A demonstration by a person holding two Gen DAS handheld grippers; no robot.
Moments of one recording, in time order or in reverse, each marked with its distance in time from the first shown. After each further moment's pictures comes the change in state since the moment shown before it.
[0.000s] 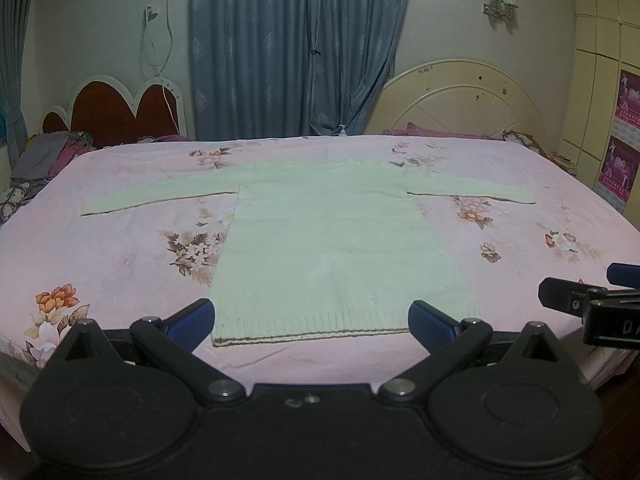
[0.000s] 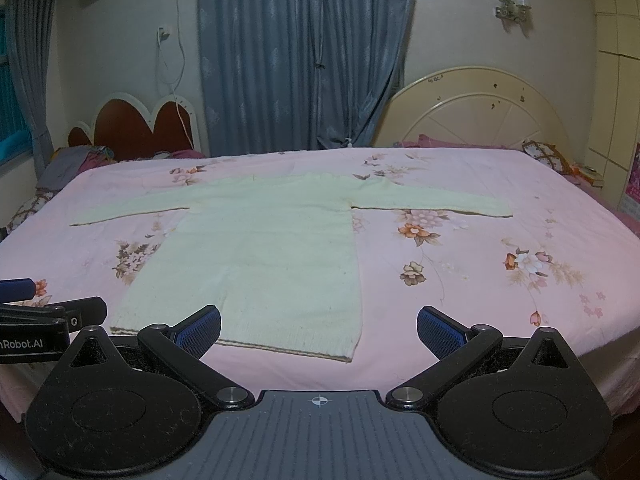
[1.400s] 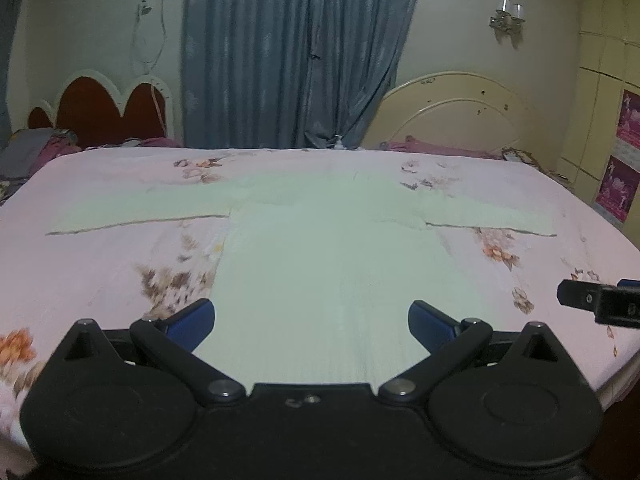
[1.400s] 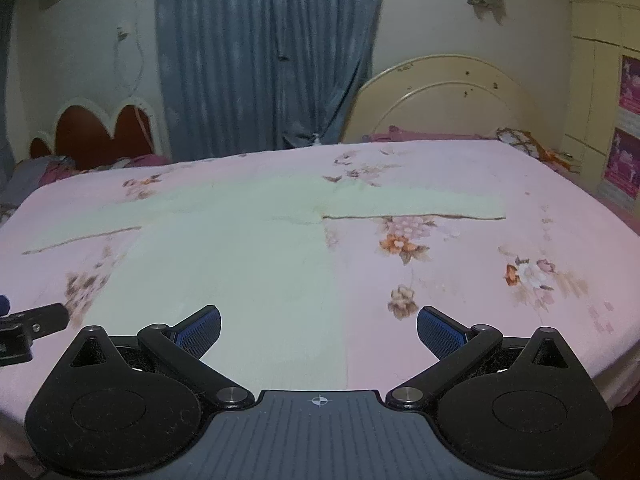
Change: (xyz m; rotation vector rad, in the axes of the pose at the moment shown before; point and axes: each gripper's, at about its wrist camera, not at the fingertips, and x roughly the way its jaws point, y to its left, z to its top) left arm 0.106 0.036 0.052 -0.027 -0.027 -0.057; right arm 0.104 -0.012 0.053 0.071 0.017 -0.110
